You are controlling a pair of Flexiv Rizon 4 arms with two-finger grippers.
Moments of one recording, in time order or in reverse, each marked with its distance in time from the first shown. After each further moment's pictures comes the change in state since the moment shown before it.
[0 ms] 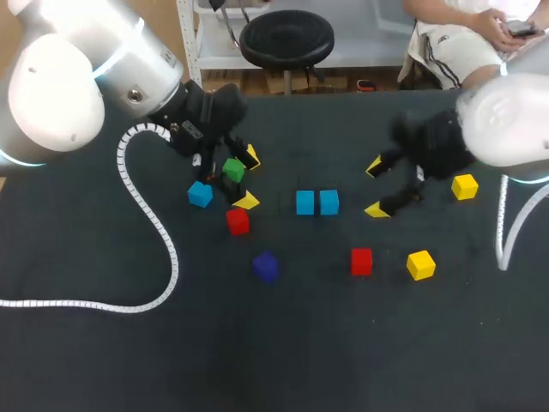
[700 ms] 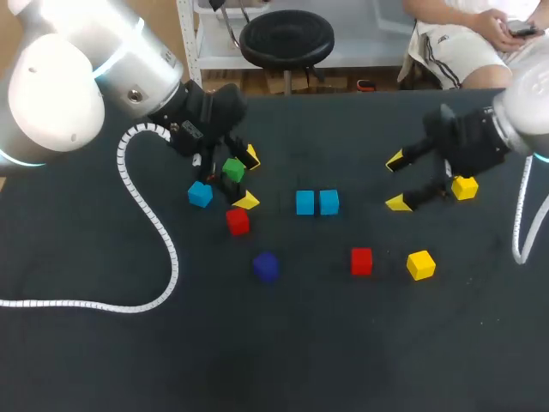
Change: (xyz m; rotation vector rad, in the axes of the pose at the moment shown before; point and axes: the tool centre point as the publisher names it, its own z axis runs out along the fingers) left arm 0.000 0.000 0.000 0.000 0.000 0.000; right arm 0.020 -0.011 -0.021 -0.029 -0.121 0.000
